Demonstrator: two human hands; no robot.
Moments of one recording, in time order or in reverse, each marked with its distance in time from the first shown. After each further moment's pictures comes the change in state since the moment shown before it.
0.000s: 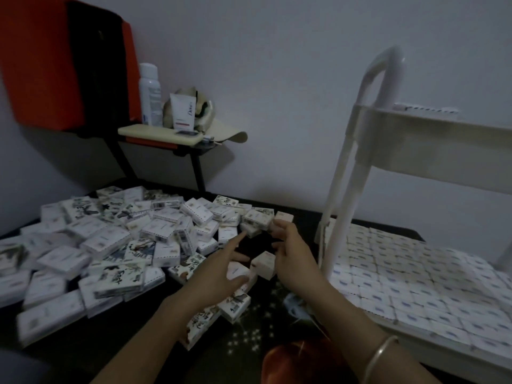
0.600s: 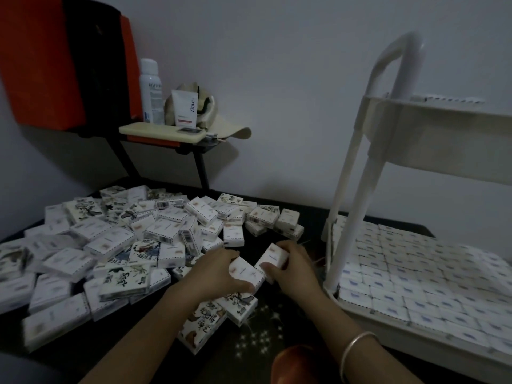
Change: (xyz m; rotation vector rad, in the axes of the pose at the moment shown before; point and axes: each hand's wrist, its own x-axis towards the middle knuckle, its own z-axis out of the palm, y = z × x) left_hand 0.003 0.019 -0.022 0.261 -0.100 -0.164; right_hand 0.018 0.058 0.035 -0.129 0.107 0.151
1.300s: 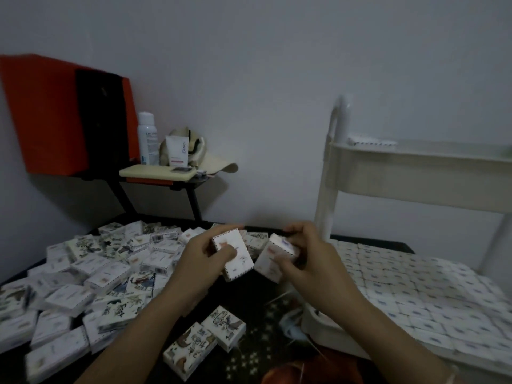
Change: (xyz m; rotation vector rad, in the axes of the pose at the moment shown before) left_hand -0.050 0.078 -0.064 -0.748 0.392 0.180; right_hand -0.070 -0.079 -0.120 0.056 0.098 -0.359
